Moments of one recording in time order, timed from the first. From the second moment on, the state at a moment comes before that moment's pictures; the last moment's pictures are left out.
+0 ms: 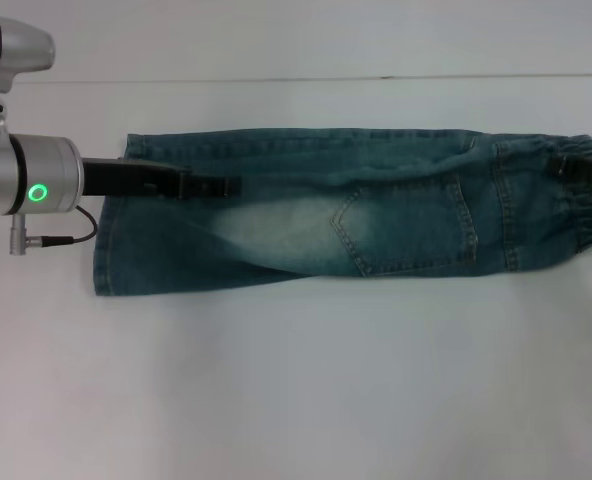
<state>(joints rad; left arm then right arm) -0.68 -2.12 0.79 0.80 2.25 1.20 -2.09 0.54 2.00 -0.56 -0.62 -2.15 -1.04 2.09</state>
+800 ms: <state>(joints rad) -0.67 -2.16 0.79 0.80 2.25 1.18 -2.04 0.54 1.98 -0.57 -0.62 -2.17 -1.13 2.08</state>
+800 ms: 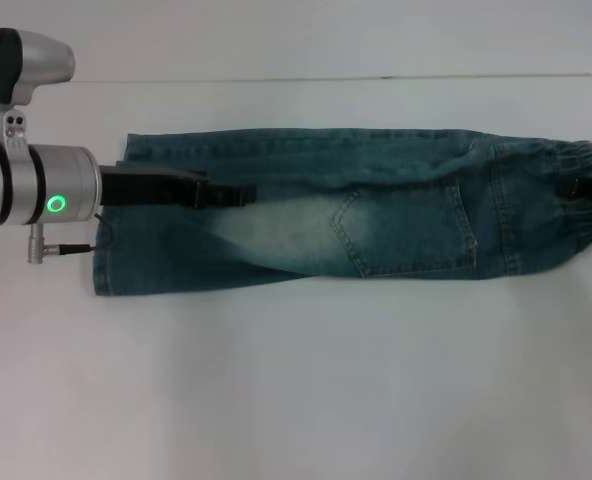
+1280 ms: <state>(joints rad) -0.64 -2.18 0.90 0.51 1.51 1.12 -1.30 0.51 1.97 -0.53 -0.66 -2.07 -1.20 2.06</state>
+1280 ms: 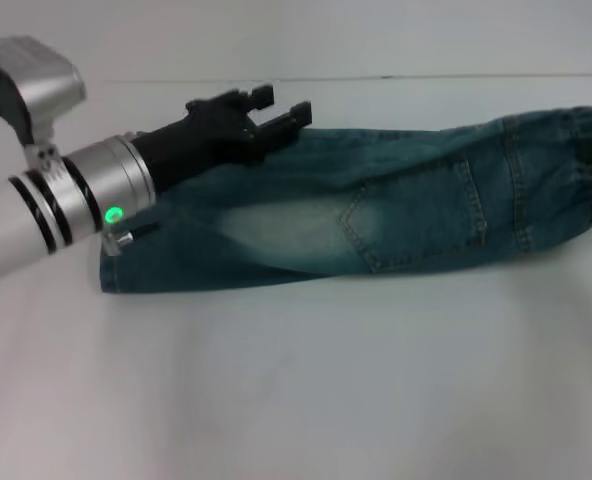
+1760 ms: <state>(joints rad) -0.69 -2.18 0.93 0.17 1.06 1.07 -0.65 0.55 1.97 -0.52 -0.69 -2.06 -1.28 2.11</state>
